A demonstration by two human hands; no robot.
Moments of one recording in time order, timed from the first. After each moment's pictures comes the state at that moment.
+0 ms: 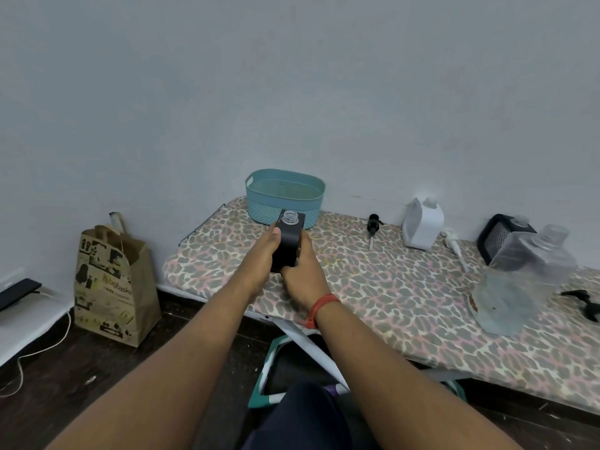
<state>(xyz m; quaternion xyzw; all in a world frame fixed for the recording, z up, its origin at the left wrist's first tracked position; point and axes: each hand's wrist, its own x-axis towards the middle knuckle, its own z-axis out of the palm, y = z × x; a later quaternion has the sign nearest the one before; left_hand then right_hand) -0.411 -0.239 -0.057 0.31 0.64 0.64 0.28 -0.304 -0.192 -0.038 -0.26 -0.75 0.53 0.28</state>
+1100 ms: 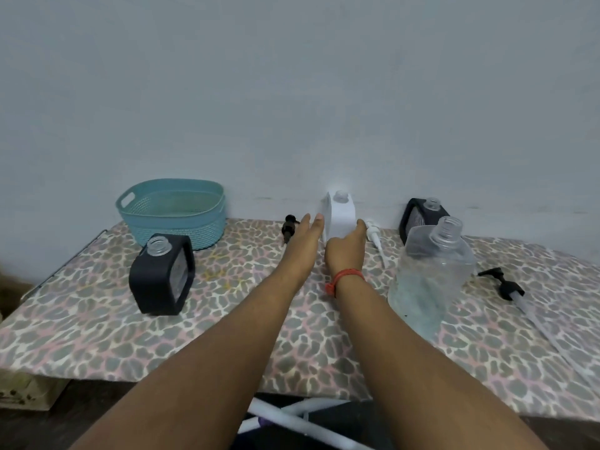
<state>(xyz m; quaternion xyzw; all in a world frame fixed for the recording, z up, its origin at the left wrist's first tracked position) -0.268 -0.012 -0.034 0.35 0.66 0.57 0.35 -0.207 0.042 -0.047 -0.51 -0.55 0.50 0.44</state>
